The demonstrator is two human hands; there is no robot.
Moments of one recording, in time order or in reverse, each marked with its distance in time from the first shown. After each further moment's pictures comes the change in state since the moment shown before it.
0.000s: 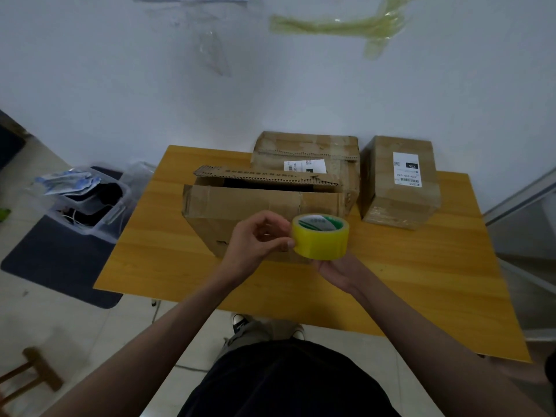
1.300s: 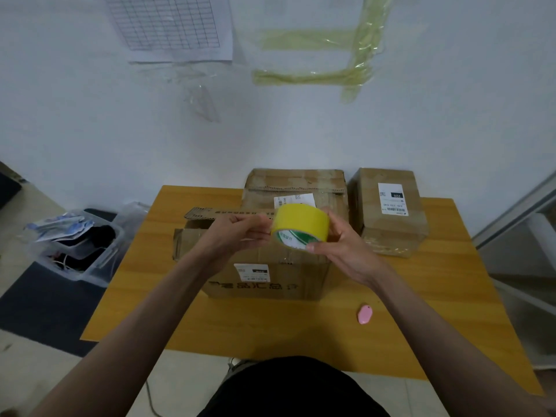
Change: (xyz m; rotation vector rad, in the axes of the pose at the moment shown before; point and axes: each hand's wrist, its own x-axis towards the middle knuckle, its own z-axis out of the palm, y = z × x) left_hand 0.072 0.058 -0.033 -0.132 0.004 -0.404; right_hand 0.009 -0.093 0.031 -0.605 -0.020 -0.124
